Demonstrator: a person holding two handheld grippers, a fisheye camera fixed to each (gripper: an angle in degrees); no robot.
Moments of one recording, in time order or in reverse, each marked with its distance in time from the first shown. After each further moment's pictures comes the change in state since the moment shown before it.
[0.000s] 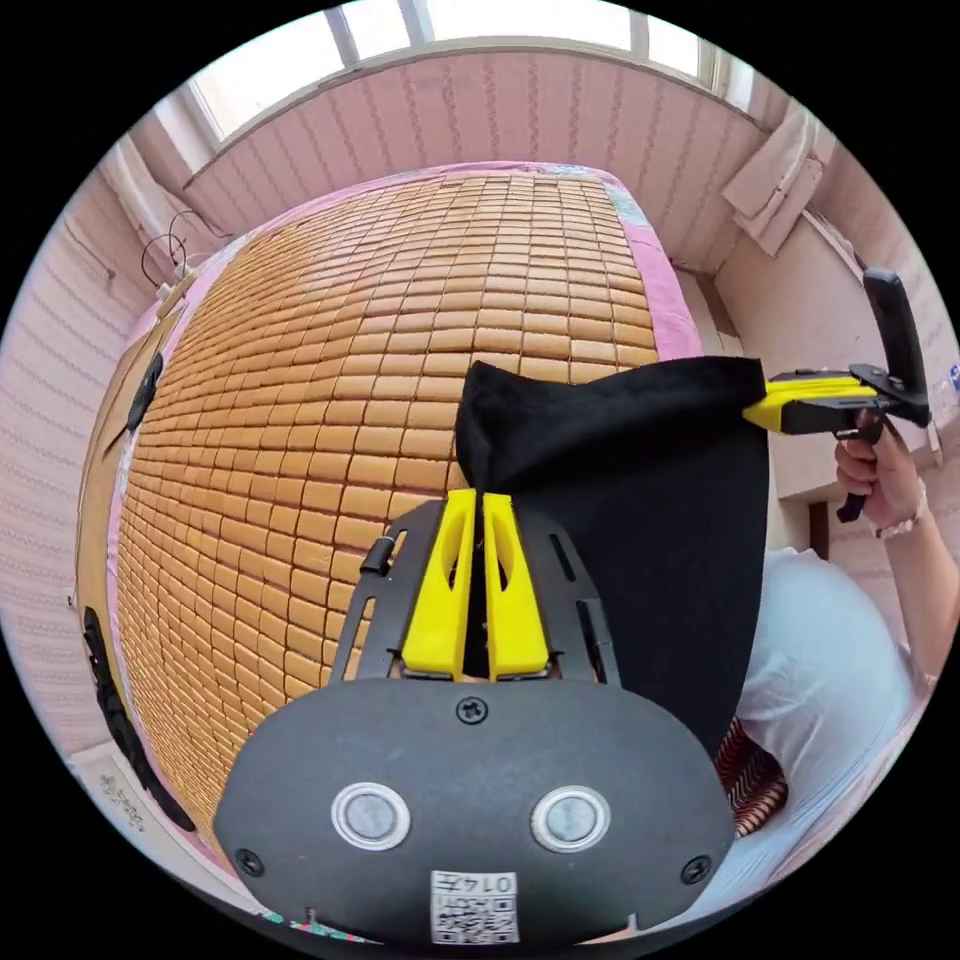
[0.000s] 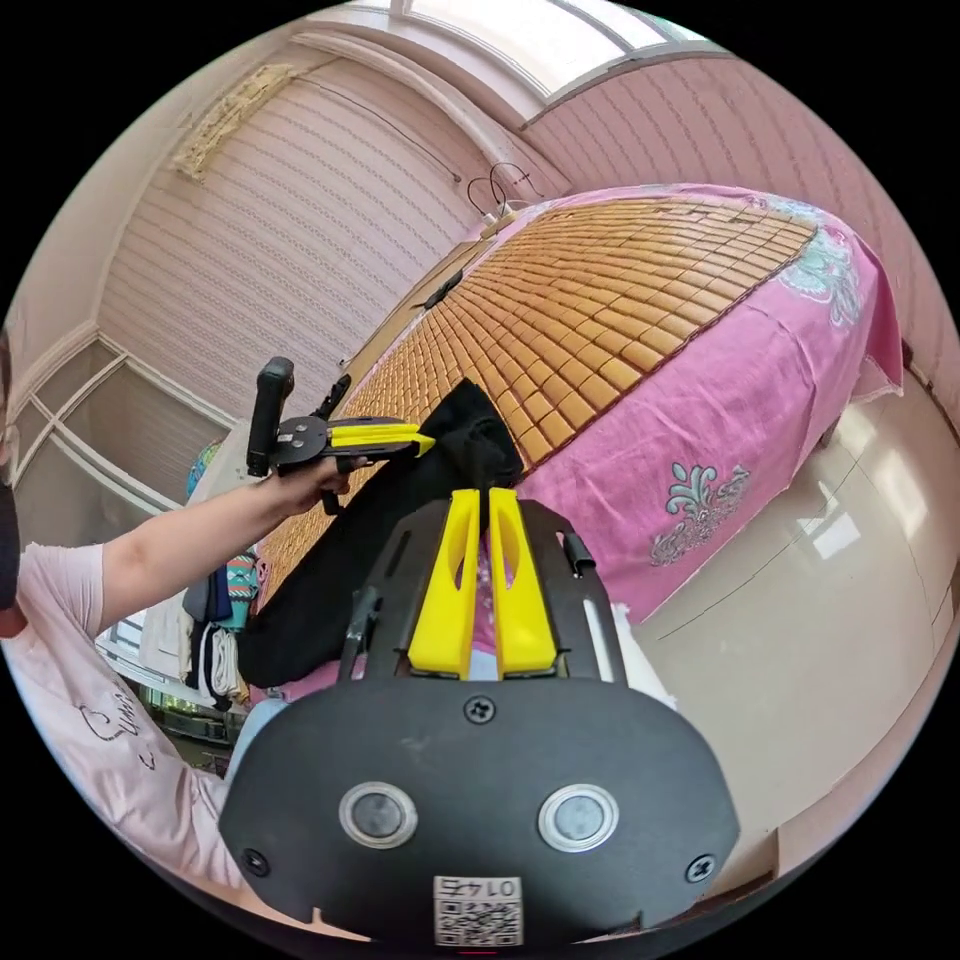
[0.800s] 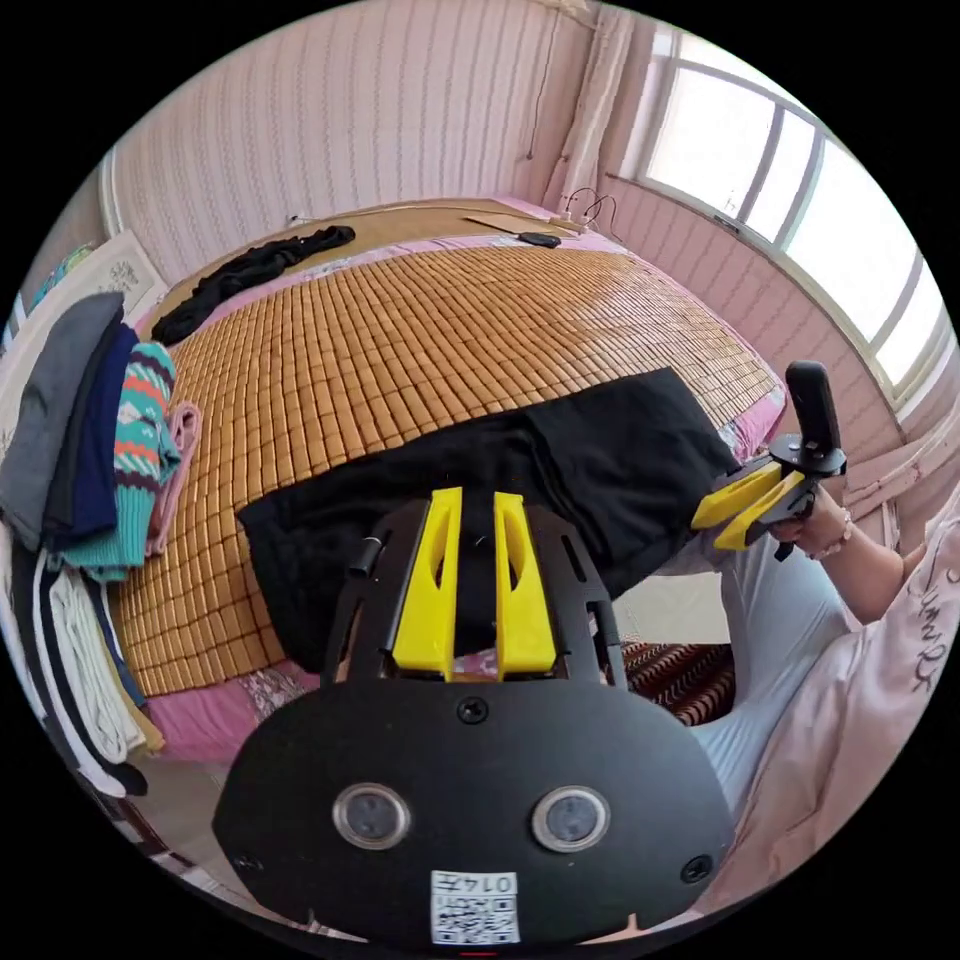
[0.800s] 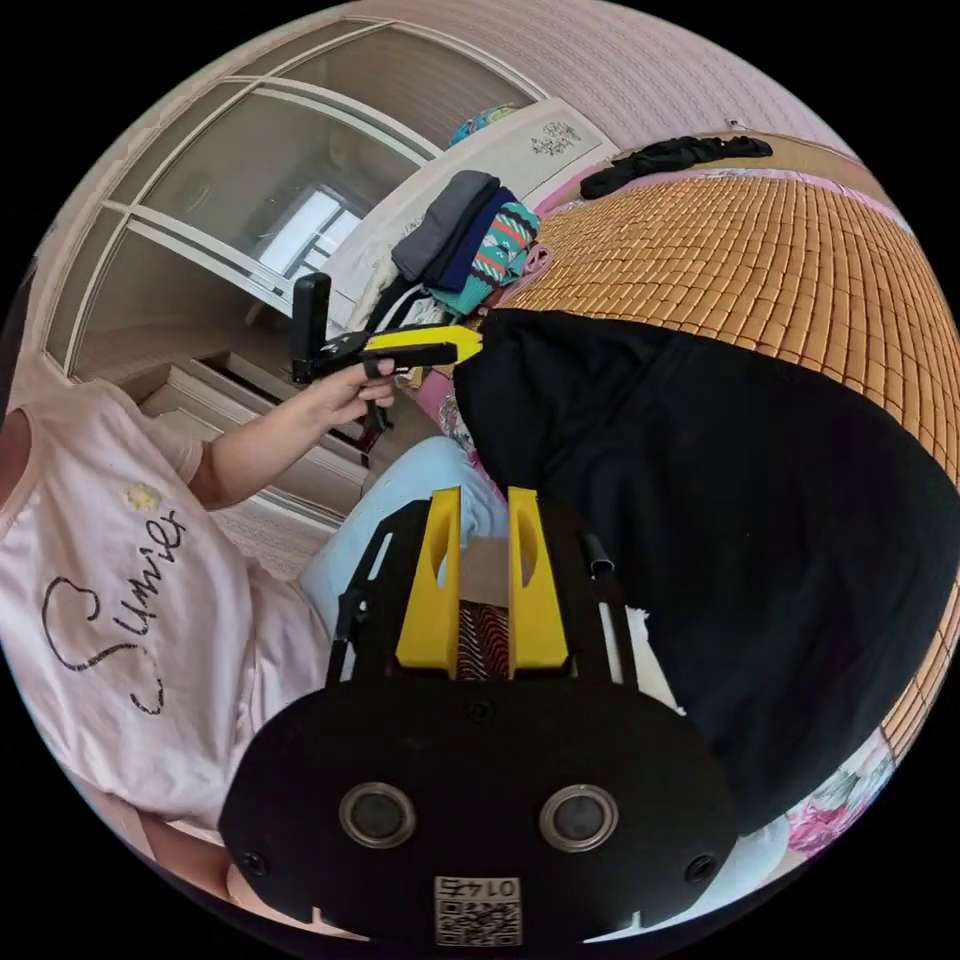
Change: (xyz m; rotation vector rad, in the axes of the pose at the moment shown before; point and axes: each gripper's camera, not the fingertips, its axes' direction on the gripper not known) left arm 0.019 0.582 -0.244 0.197 -0.143 -0.929; right arm -0.360 0.151 0.188 -0.795 -0.569 -0.742
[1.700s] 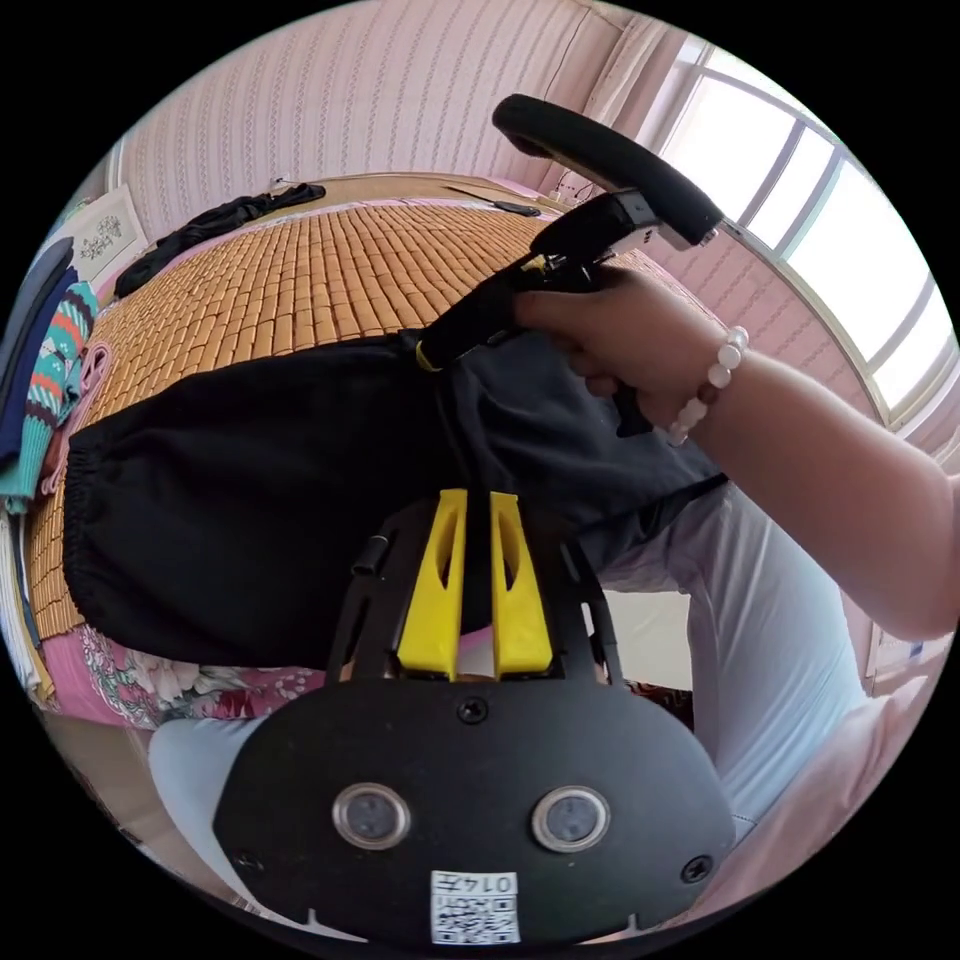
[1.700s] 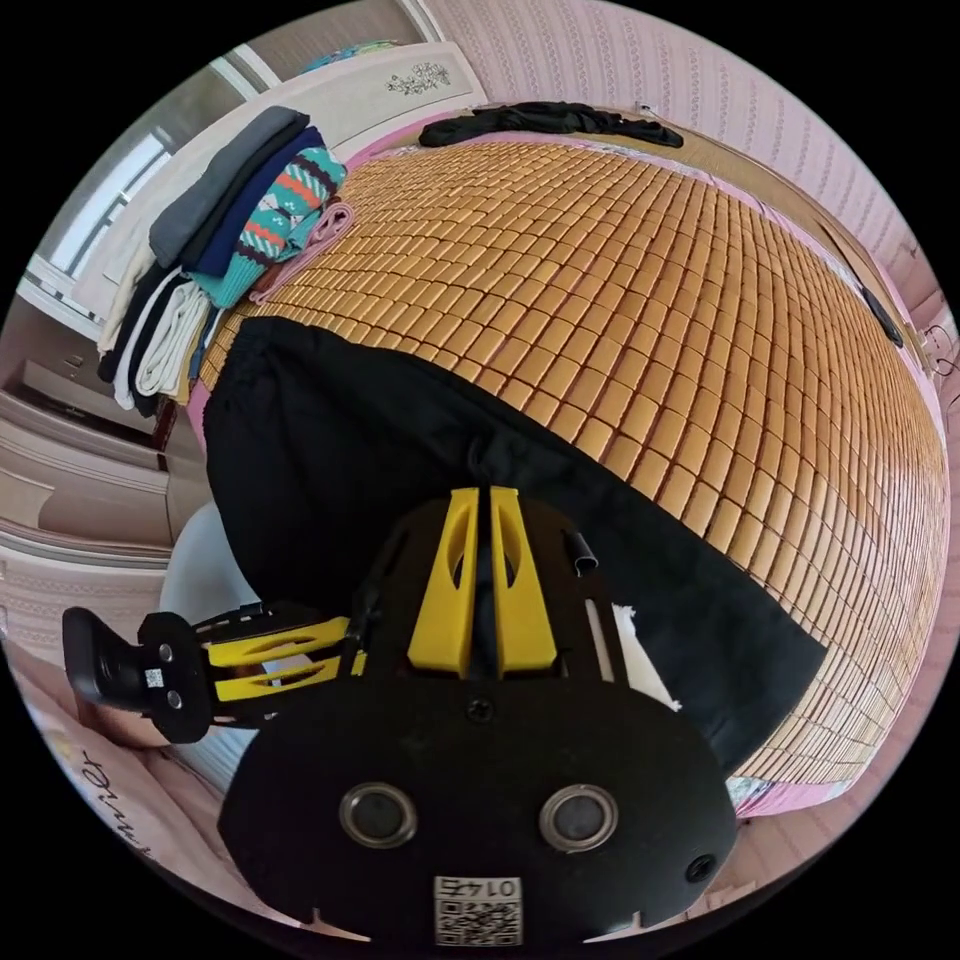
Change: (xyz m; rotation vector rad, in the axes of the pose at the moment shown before) left arm 0.070 0.082 0.037 -0.001 0.089 -0.070; right arm 0.052 -0.215 0.168 -0.175 0.626 0.146
